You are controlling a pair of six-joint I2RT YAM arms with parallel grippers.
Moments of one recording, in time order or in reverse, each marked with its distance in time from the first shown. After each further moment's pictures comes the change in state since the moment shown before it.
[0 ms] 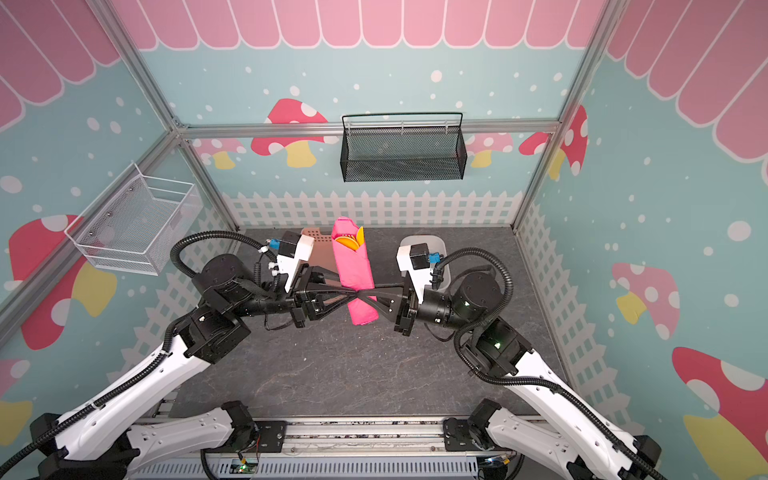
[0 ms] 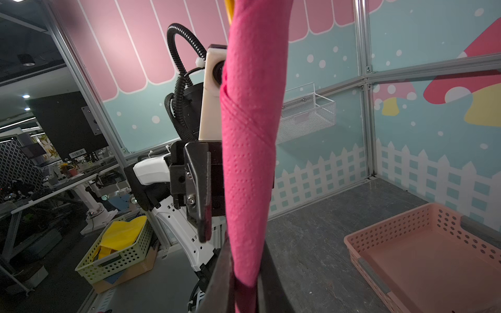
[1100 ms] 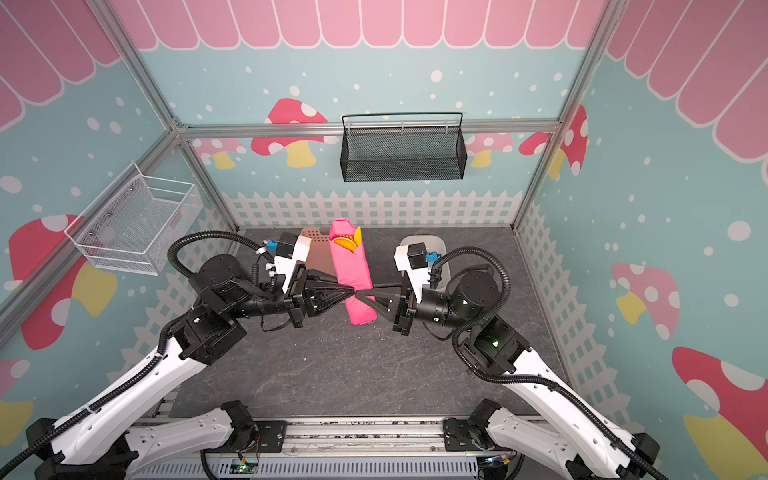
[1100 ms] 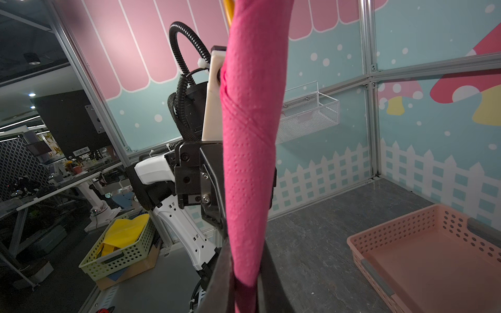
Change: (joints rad) left arm 0.015 -0.018 0.000 -0.049 -0.018 0.035; right arm 0.000 0.013 0.003 0.008 -0.014 0.001
